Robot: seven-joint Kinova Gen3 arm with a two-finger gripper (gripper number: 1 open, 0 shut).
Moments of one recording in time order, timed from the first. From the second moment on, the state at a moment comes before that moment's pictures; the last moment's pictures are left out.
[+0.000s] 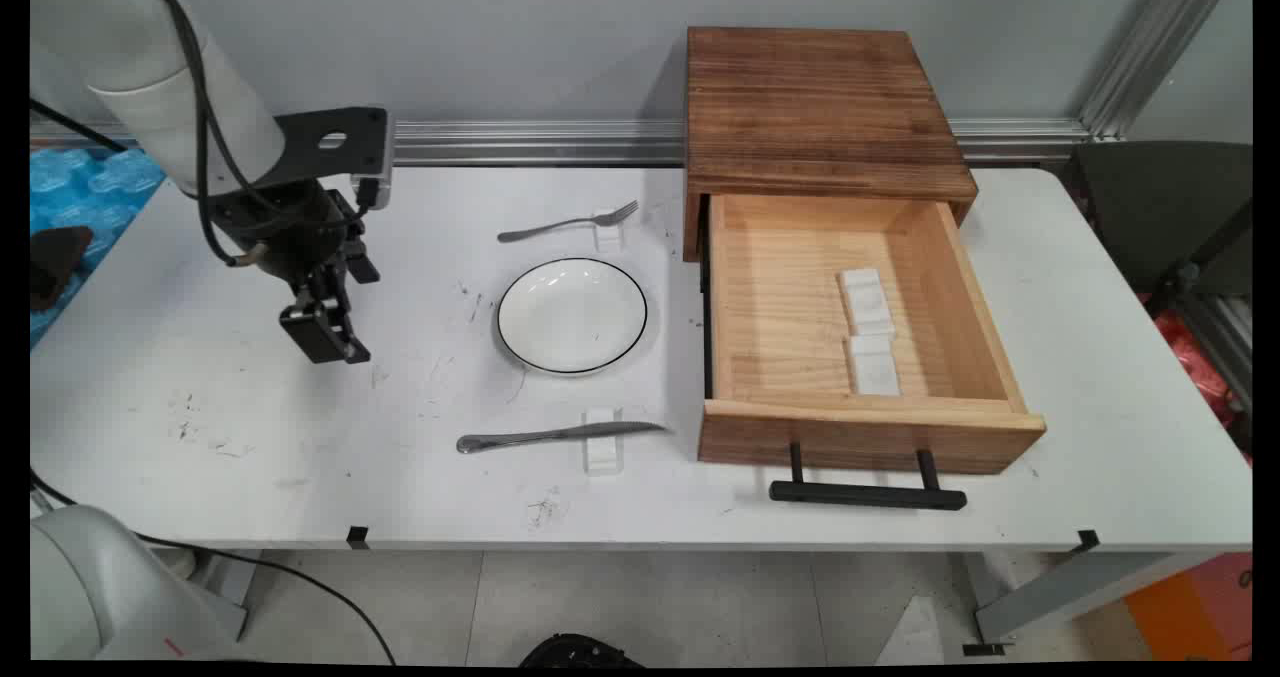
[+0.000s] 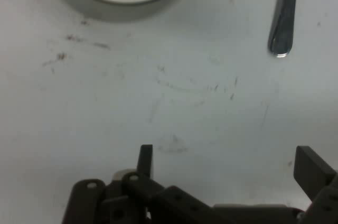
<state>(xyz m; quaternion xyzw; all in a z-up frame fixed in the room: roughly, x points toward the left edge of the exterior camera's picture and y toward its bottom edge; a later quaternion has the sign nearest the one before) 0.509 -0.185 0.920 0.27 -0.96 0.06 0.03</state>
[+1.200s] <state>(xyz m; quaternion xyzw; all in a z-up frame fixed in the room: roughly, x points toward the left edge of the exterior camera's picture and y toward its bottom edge) 0.420 -0.185 0.878 0.24 -0.96 0.07 0.15</state>
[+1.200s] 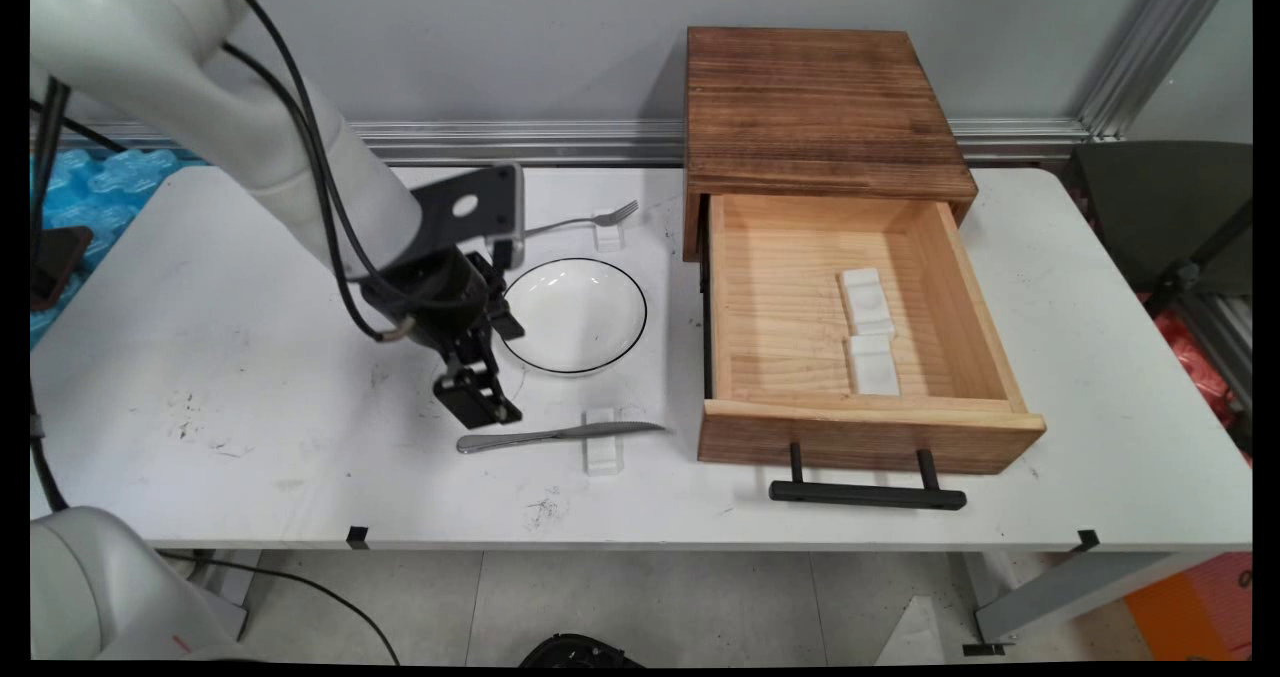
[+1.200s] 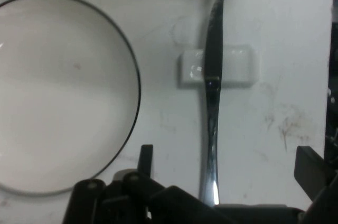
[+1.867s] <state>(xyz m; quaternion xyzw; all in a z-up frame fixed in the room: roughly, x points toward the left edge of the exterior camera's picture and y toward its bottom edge) 0.407 -0.185 0.821 0.23 -0.96 0.08 0.17</state>
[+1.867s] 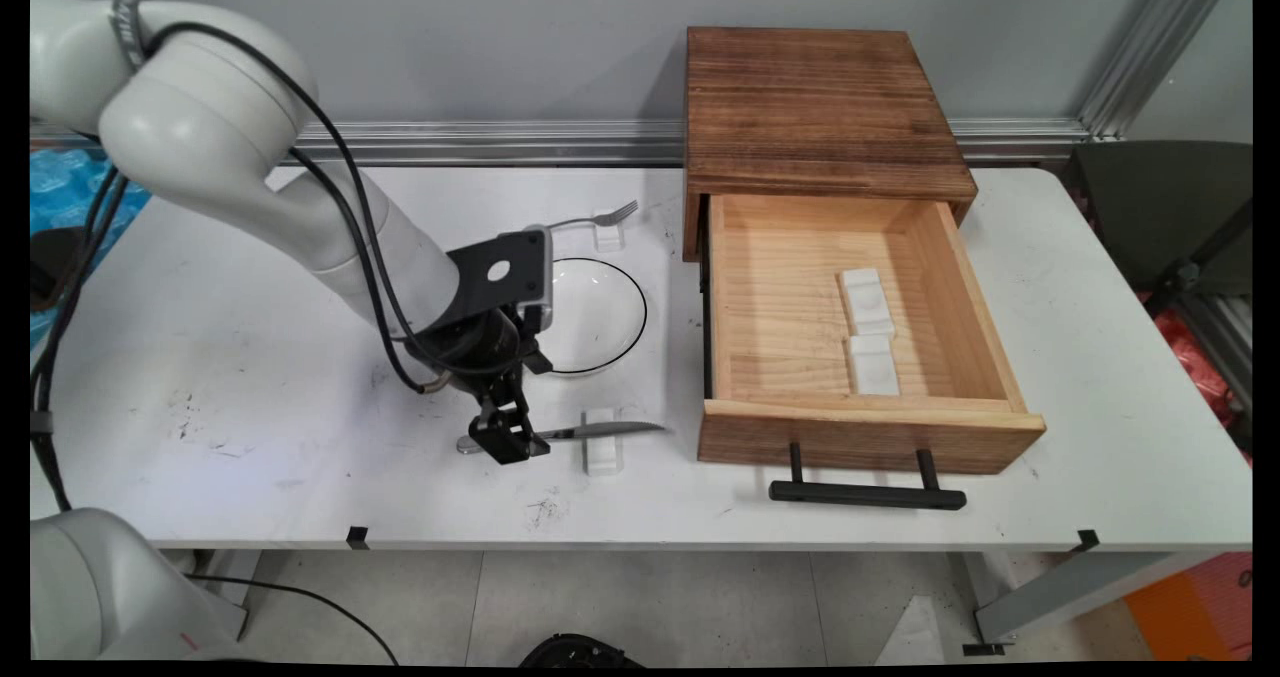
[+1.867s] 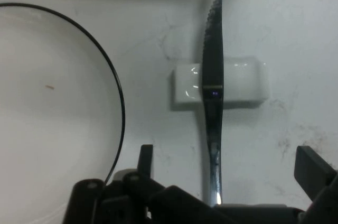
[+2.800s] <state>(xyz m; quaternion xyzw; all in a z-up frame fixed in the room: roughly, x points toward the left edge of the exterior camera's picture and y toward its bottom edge) 0.413 -0.195 0.783 0.22 -0.96 0.08 0.17</state>
